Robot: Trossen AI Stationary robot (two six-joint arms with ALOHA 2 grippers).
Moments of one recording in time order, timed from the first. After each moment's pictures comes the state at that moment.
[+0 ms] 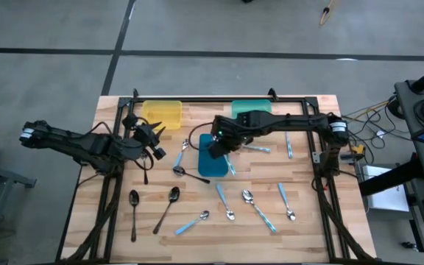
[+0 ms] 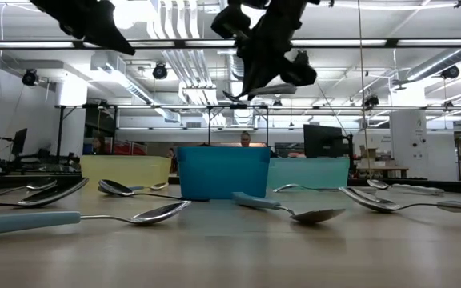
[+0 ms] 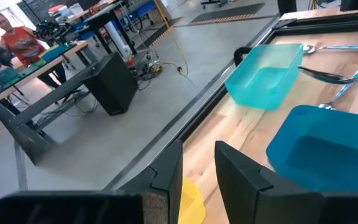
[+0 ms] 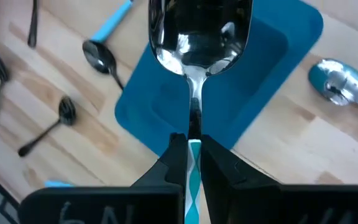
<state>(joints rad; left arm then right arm) -0.21 0.83 0.72 -0.45 -1.02 -0.11 -0.12 1.86 1.69 -0.94 -0.09 0.95</state>
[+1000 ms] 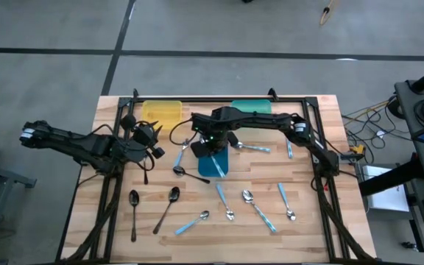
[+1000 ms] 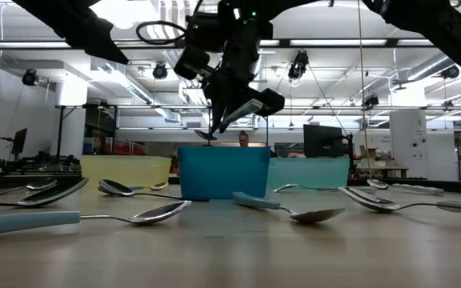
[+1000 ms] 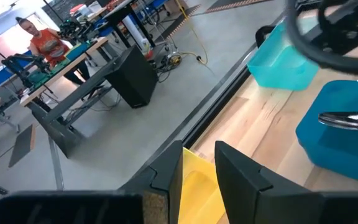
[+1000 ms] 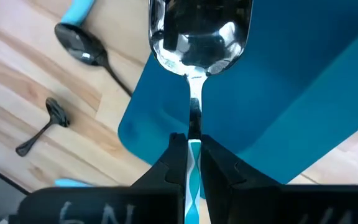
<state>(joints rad) -0.21 0.84 0.69 -0.52 -1.09 -0.12 -0.19 2.25 2.12 -1.19 -0.32 0.93</state>
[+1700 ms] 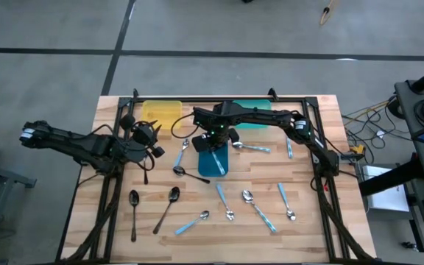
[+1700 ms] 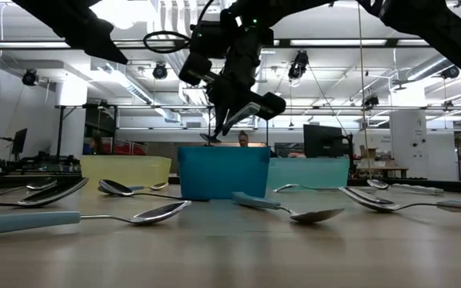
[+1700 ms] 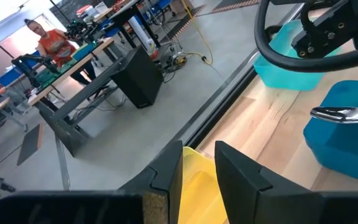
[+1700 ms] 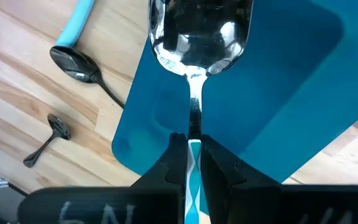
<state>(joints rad) -0.21 0.84 0.69 -0.52 -1.12 -0.12 -0.23 2.25 2.12 -1.19 -0.33 0.94</state>
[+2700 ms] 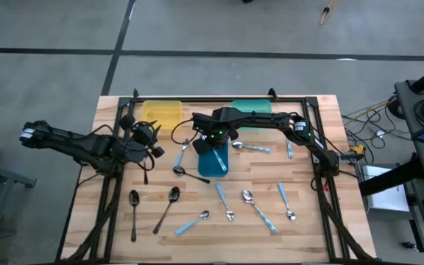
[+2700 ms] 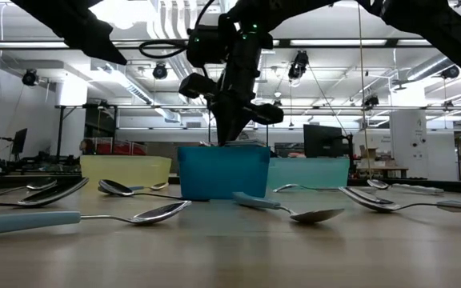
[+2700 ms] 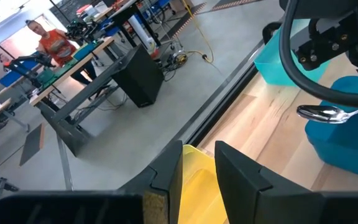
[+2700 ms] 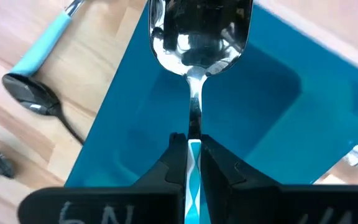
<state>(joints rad) -0.21 0.84 0.69 -0.53 -1.12 -0.13 -0.20 2.25 2.05 -1.12 -0.13 0.85</state>
